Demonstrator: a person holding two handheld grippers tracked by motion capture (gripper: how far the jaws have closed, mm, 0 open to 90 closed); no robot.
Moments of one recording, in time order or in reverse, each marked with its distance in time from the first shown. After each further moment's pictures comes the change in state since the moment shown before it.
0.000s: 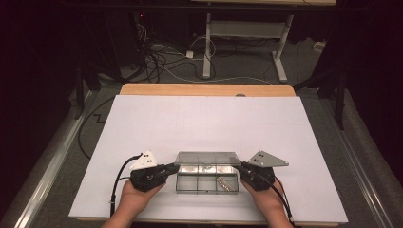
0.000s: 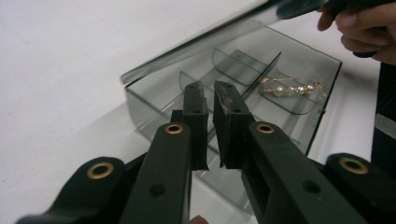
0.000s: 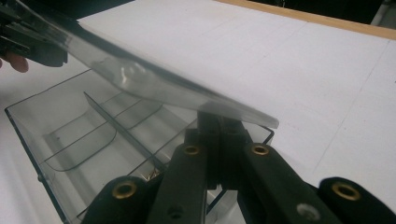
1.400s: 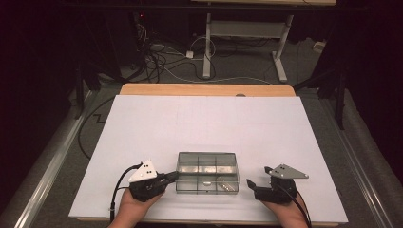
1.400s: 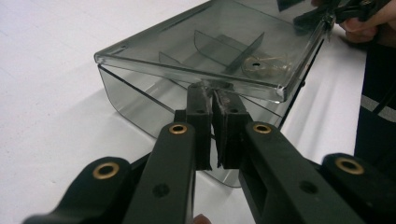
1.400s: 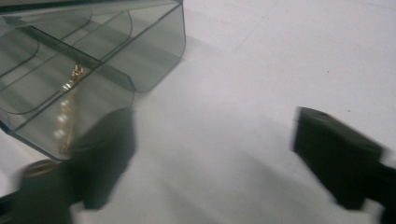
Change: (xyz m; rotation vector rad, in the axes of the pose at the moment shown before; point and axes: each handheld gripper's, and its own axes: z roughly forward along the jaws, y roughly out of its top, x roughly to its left) left arm -0.012 -0.022 -0.007 0.003 -0.012 0.047; right arm -0.029 -0.050 -0.038 0.169 -0.147 0.084
